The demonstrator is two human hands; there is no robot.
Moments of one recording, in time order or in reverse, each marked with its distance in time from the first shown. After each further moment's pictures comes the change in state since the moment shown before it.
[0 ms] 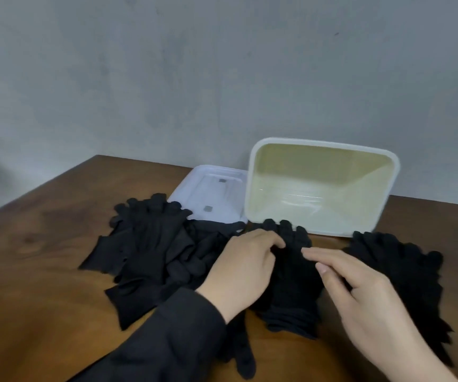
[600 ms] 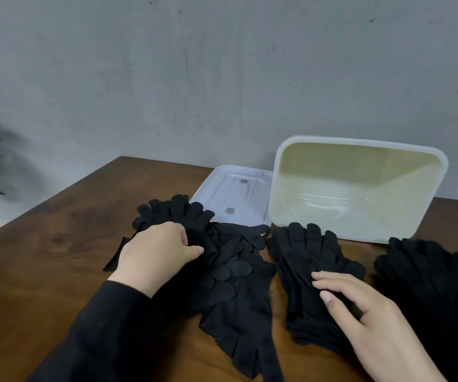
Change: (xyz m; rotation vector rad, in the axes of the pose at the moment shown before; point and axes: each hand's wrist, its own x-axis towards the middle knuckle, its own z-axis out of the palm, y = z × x) left_hand -0.024 -0.079 -0.111 0.489 -0.008 -0.671; right_hand -0.003 0.015 0.037 0.066 -0.116 0.116
